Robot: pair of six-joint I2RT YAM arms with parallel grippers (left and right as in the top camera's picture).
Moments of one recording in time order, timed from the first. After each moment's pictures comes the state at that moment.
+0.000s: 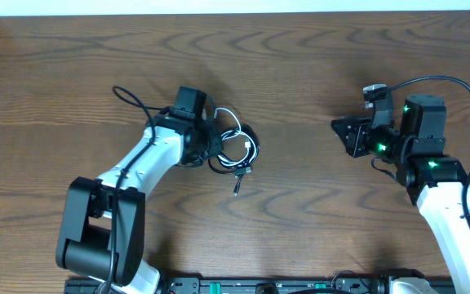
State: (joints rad) left arm -0.29 1.73 1.02 -0.57 0.22 -0.60; right arm 0.03 1.24 0.81 -0.32 -0.60 0.18
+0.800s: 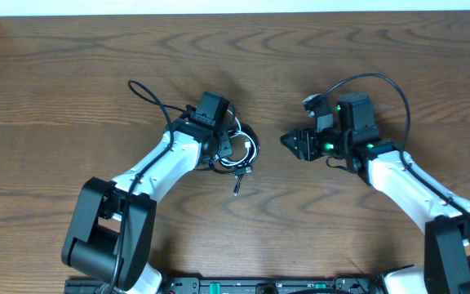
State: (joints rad) left arm -0.40 1.73 1.02 -0.56 -0.01 -0.64; right arm 0.29 1.59 0.81 -0.09 -0.59 0.19
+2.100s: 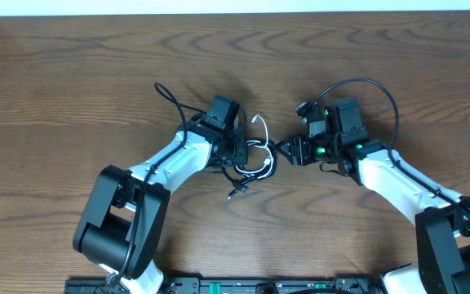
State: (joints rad) left arm -0.44 1.80 1.03 -0.48 0.24 -0.53; right arm 0.33 1.63 0.81 -0.14 -0.50 0.25
